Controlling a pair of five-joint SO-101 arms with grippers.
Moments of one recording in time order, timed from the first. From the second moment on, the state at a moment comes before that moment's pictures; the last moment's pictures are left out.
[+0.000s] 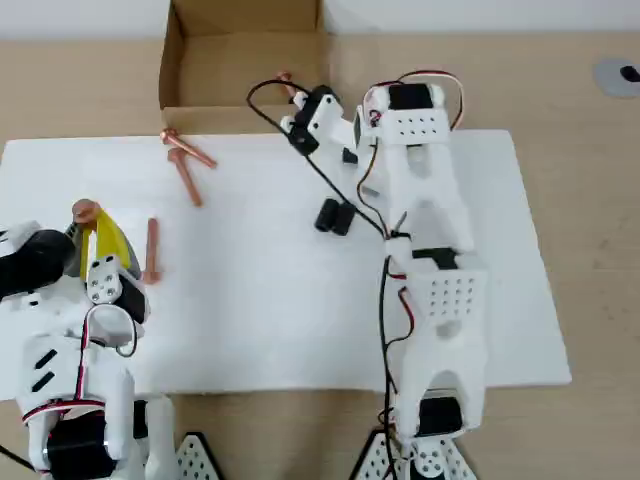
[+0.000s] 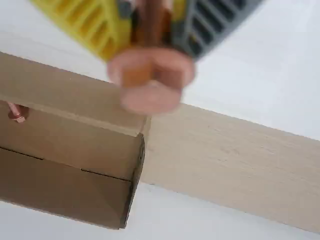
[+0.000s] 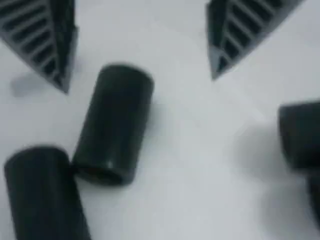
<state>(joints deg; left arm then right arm) -12.3 -103.4 67.6 51.3 0.5 -9.5 43.5 -41.3 89.9 49.1</state>
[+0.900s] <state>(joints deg) -12.0 -103.4 67.6 52.4 0.5 -8.1 62.1 -61.8 88.8 49.1</state>
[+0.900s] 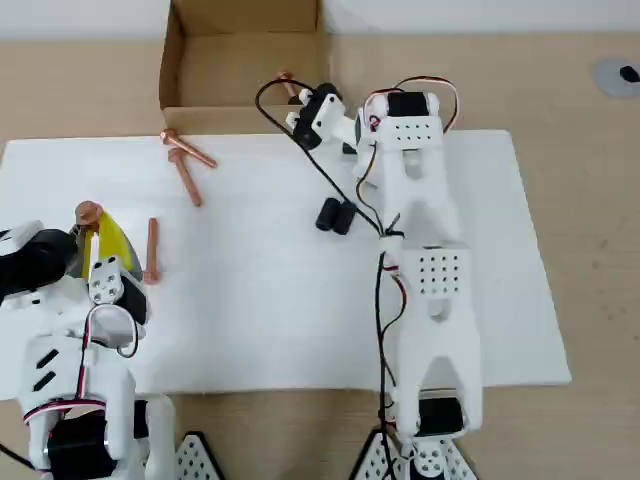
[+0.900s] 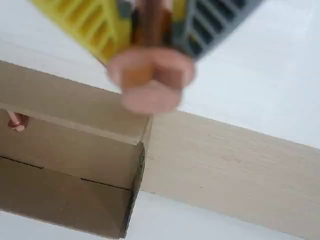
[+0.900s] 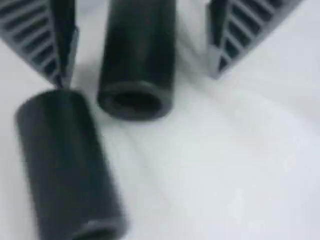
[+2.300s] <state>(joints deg) -12.0 -103.4 67.6 52.4 0.5 -8.0 49.8 -91.8 101.7 20.6</state>
